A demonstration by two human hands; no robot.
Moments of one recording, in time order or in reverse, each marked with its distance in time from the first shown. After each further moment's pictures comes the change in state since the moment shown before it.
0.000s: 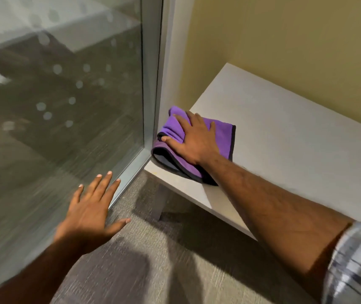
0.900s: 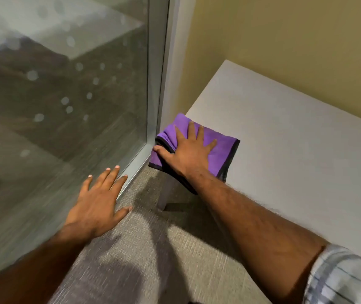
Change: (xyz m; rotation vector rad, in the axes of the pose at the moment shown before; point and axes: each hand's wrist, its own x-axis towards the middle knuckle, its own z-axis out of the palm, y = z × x) left_hand -0.036 -0.016 -0.023 0.132 -0.030 0.072; right_hand -0.074 -0.080 0.009 -0.056 -0.056 0.238
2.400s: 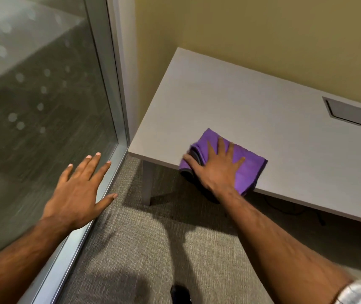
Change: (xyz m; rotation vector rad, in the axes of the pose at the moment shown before) left_hand 0.027 0.001 -0.041 0.071 0.076 0.190; right_hand -0.093 0.116 -0.007 0.065 0.116 0.431
